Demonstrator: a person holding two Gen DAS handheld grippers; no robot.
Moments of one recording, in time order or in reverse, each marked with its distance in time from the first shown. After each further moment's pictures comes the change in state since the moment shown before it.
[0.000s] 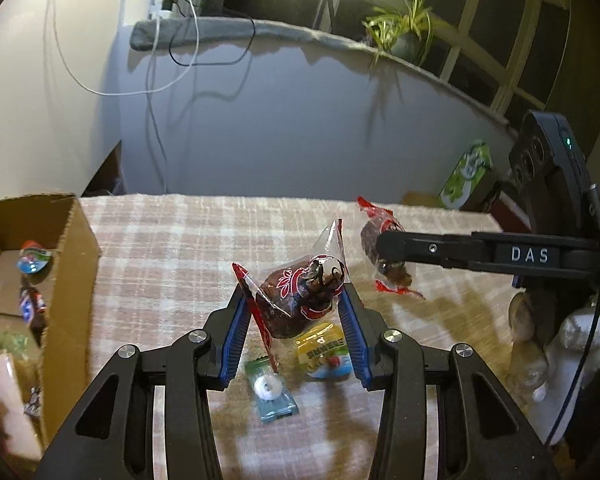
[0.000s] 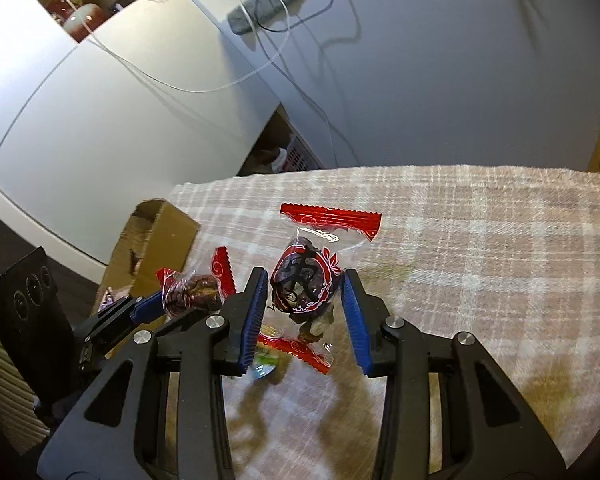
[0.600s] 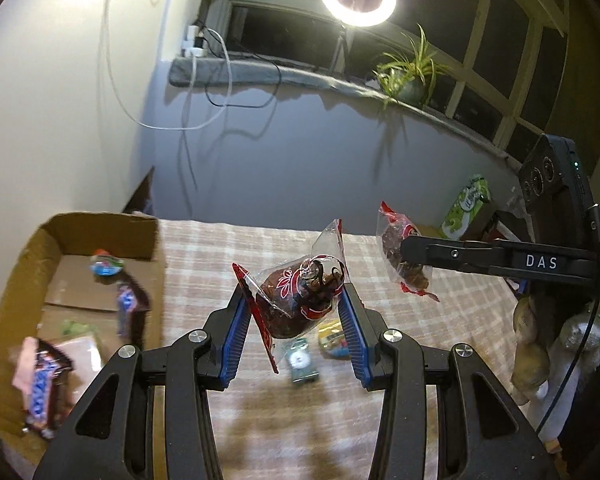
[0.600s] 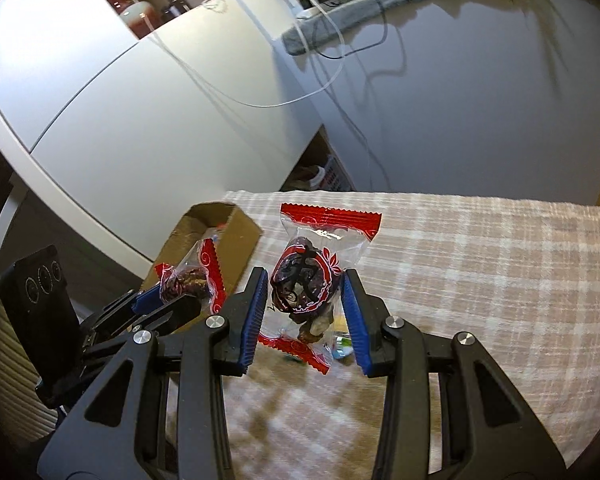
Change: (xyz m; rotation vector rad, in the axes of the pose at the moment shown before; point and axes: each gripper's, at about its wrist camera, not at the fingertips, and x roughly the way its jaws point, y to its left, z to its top) left arm -0.078 0.021 -0.002 -0.035 -0.109 0.048; right arm -0.045 0.068 -0.007 -0.096 -0.063 0.055
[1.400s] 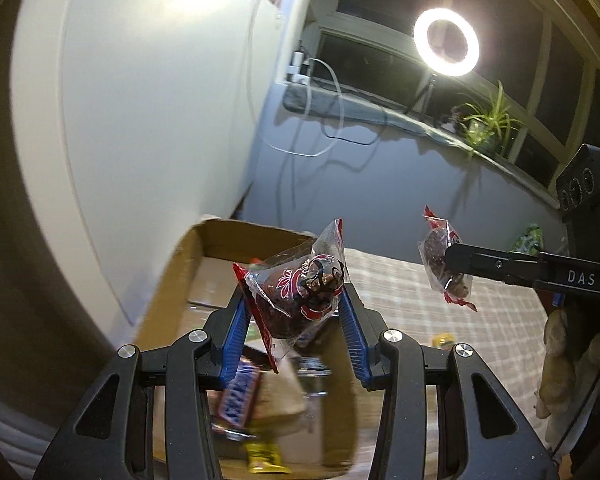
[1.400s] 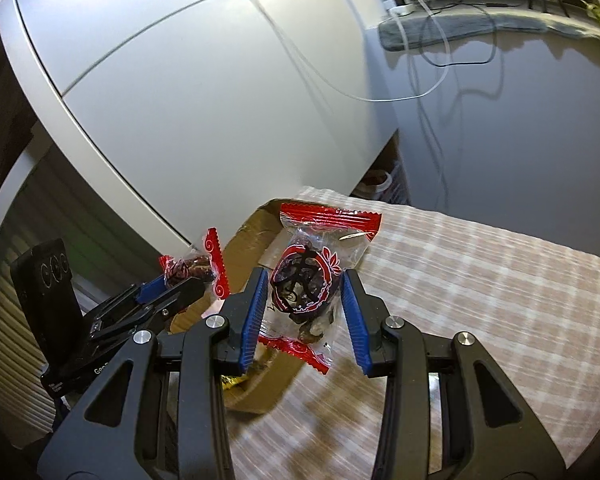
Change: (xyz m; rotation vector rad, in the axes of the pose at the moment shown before) left arm -0.064 0.114 -0.005 -0.136 -0.088 0.205; right arm 0.066 0.132 0.009 -0.168 0.038 0.071
